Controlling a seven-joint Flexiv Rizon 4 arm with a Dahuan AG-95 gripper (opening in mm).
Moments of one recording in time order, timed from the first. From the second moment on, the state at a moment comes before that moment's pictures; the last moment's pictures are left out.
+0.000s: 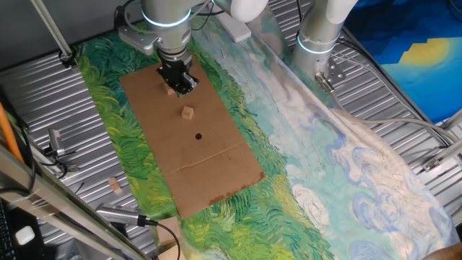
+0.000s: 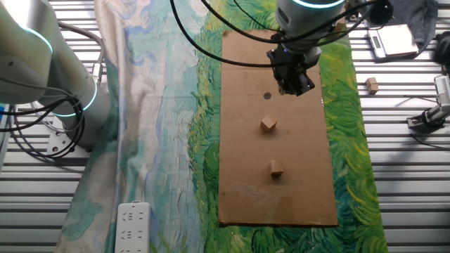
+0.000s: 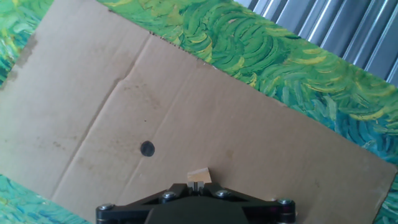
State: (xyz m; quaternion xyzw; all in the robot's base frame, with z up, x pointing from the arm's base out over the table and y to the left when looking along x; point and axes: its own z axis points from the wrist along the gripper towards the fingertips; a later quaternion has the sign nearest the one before) arm 0.496 0.001 0.170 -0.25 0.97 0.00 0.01
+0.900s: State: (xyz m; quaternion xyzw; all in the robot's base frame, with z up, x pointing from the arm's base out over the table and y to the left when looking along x) arm 0.498 0.001 0.169 -0.21 0.98 0.01 0.01
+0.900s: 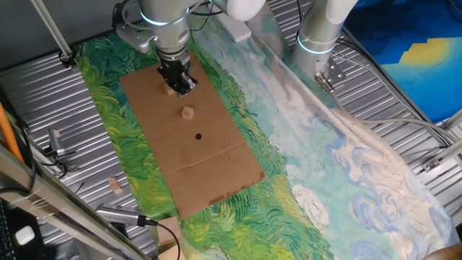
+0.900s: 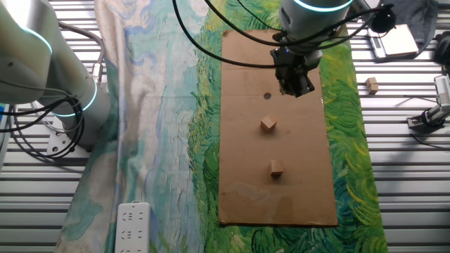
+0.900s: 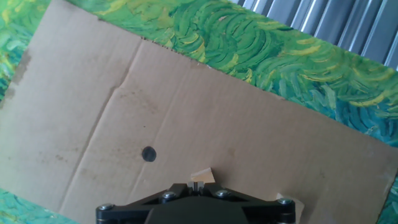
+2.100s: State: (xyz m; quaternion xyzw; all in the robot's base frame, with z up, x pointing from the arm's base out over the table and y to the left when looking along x) arm 0.495 0.000 0.170 -0.21 0.98 0.01 0.02
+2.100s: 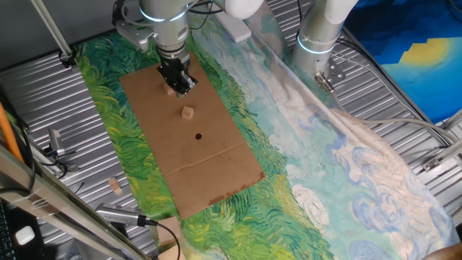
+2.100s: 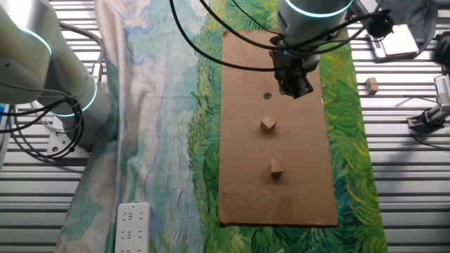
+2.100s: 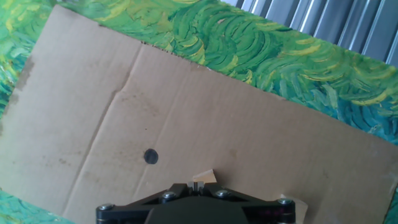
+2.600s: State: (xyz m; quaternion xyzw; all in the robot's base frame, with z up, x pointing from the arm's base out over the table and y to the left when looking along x) arm 0.496 0.000 0.170 -0.22 0.98 0.01 0.02
